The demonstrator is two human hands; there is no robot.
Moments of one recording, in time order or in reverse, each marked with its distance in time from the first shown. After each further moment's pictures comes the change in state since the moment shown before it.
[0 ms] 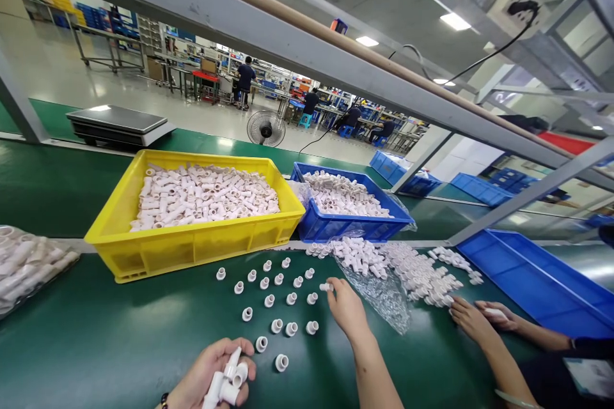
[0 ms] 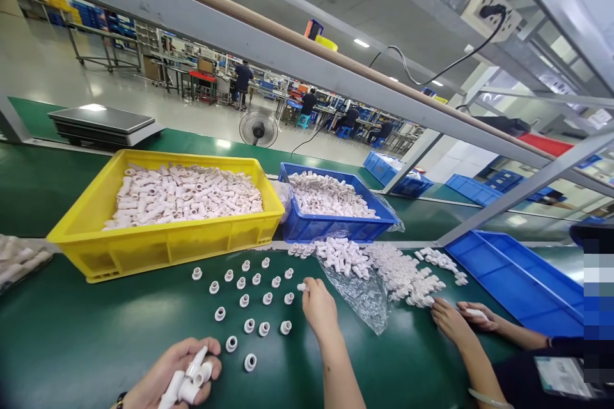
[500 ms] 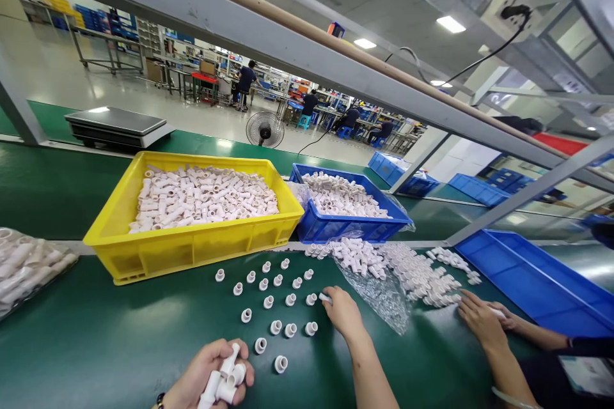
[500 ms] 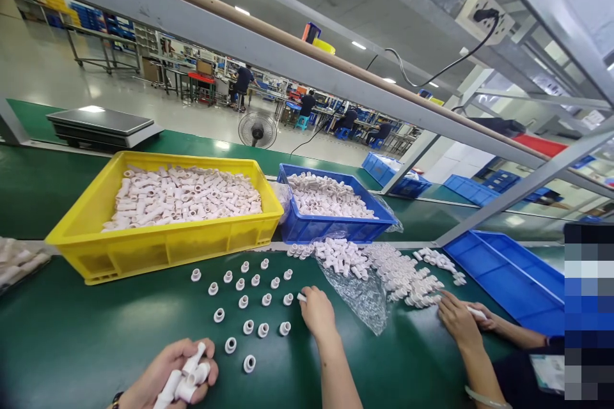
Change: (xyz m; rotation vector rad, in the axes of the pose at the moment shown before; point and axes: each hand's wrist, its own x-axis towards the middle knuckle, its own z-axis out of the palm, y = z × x) left_hand -0.003 0.005 -0.001 0.002 -0.059 0.002; right_hand 0.001 0.013 0.019 0.024 -0.108 0.011
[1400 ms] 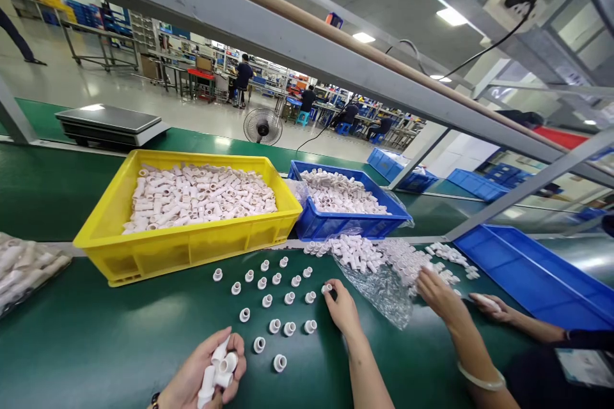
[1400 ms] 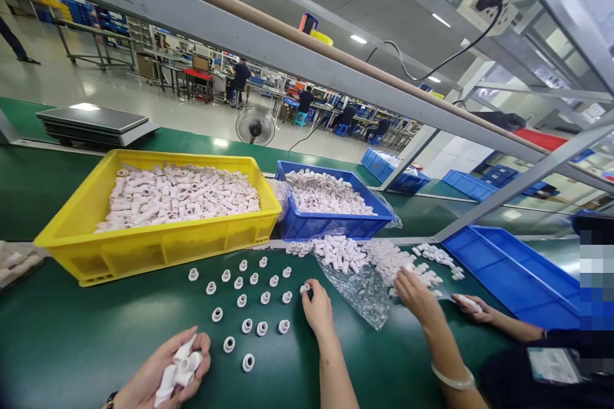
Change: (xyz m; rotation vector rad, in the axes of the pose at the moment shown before) left_hand 0.002 0.002 -0.003 -0.036 -0.013 0.078; right_hand 0.005 0.021 0.027 0.367 0.154 0.094
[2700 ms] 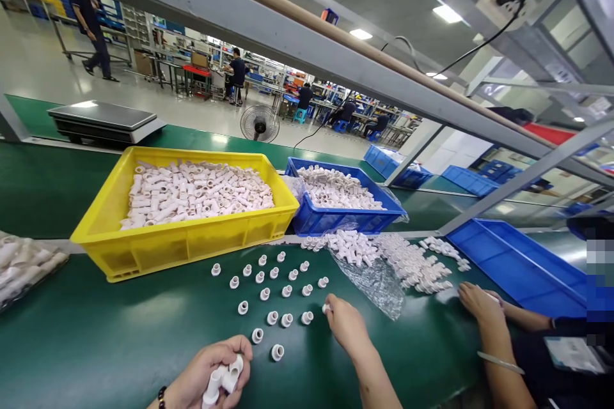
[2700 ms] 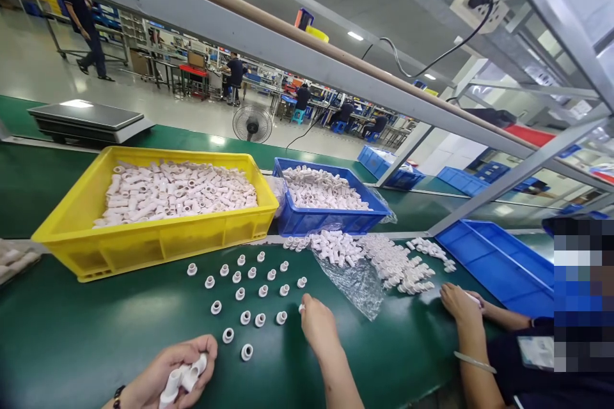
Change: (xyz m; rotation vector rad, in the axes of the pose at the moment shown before) left_hand -0.001 -0.014 -0.001 0.155 -0.095 -0.038; right_hand -0.043 -0.039 -0.035 -0.493 -0.268 -0.002
